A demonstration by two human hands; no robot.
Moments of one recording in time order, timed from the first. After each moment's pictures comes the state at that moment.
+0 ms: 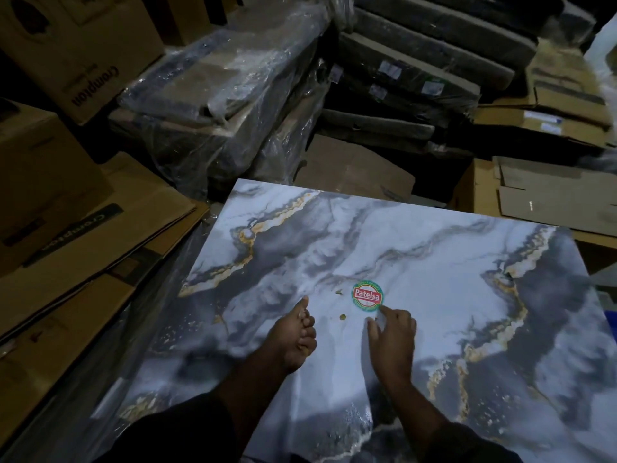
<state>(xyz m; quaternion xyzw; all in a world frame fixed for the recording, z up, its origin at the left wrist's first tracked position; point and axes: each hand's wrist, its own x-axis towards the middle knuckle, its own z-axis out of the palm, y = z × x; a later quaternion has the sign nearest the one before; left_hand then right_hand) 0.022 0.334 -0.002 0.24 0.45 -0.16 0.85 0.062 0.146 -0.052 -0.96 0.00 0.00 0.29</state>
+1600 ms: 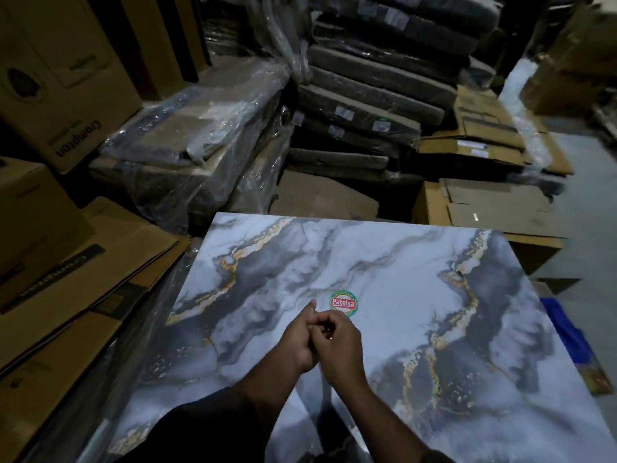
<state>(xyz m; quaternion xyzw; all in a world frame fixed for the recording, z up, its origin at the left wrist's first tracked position) 0.022 0.291 0.047 0.26 0.36 -0.23 0.87 0.000 0.200 0.060 -0.83 -0.01 0.05 0.56</state>
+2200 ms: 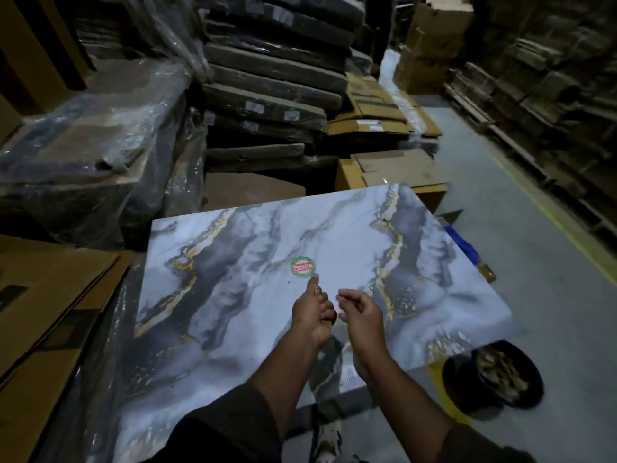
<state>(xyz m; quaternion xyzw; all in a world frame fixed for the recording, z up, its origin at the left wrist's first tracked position) -0.042 0.241 0.082 0.34 0.33 -0.21 0.86 -0.092 0.155 0.083 -0.66 0.26 -0.03 0.71</state>
